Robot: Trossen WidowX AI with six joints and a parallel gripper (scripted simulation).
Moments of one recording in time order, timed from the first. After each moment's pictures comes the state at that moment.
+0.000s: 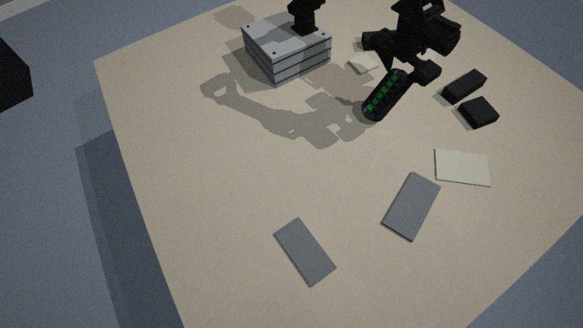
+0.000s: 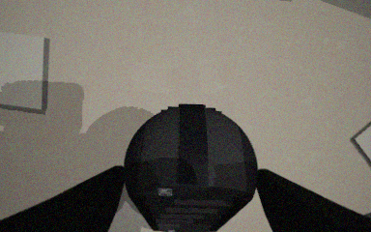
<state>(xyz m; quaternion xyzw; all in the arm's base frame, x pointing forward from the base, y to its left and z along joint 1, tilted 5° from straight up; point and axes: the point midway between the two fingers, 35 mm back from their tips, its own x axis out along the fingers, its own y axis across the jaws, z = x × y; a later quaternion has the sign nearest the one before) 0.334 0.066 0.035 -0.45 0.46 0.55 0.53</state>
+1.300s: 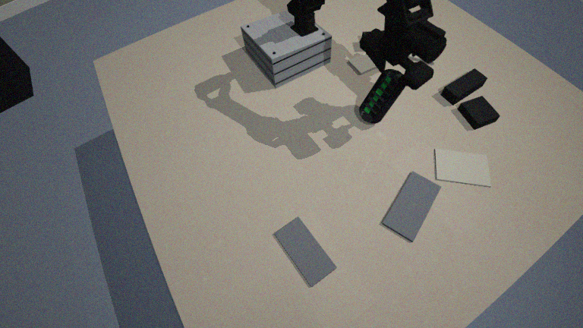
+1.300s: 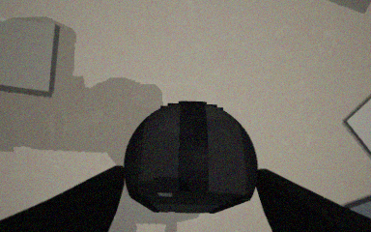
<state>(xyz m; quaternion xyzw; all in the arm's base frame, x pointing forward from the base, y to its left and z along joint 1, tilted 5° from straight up) 0.335 0.035 0.044 -0.43 0.44 0.57 0.55</state>
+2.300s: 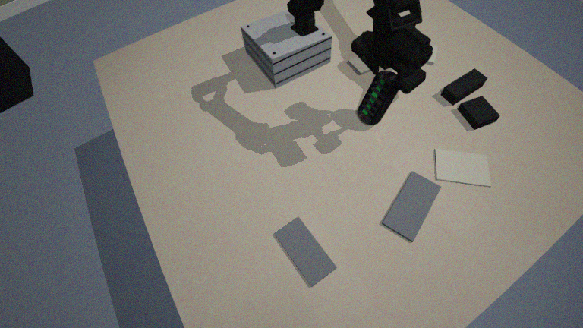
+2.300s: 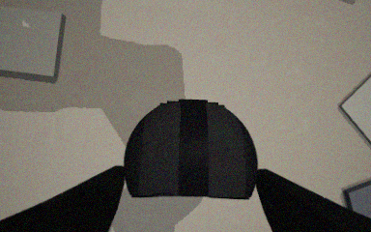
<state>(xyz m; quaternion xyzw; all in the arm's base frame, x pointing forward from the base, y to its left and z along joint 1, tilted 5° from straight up) 0.335 0.009 0.049 -0.42 0.43 0.58 0.56</state>
